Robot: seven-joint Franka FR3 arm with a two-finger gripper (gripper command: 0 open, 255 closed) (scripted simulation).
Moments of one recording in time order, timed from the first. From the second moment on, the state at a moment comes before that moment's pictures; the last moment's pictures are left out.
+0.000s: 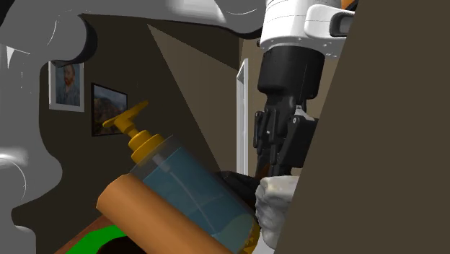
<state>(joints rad) -0.04 0.06 -0.31 -1.68 0.04 1.56 -0.45</state>
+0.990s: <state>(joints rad) -0.05 0.10 -0.31 -1.45 0.05 1.36 -0.45</state>
